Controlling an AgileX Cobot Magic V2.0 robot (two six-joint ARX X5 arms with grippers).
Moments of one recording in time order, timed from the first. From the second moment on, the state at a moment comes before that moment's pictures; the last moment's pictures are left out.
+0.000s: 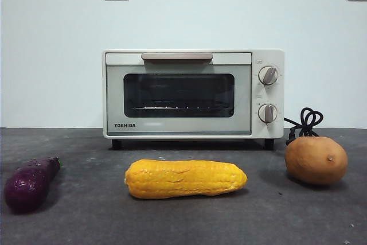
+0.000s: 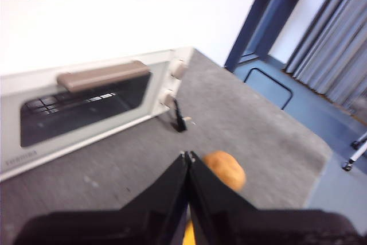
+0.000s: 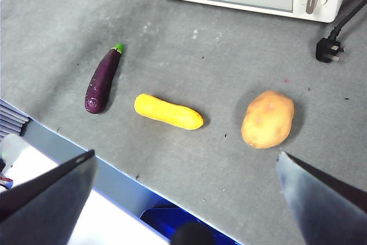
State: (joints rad) left arm -0.14 0.85 0.92 -0.39 0.73 -0.12; right arm 0.16 0.77 1.19 -1.20 -0.47 -0.07
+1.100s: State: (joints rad) left arm -0.38 1.73 1.43 -0.20 0.35 0.01; right arm 0.16 0.82 1.19 -1.20 -0.47 -0.07
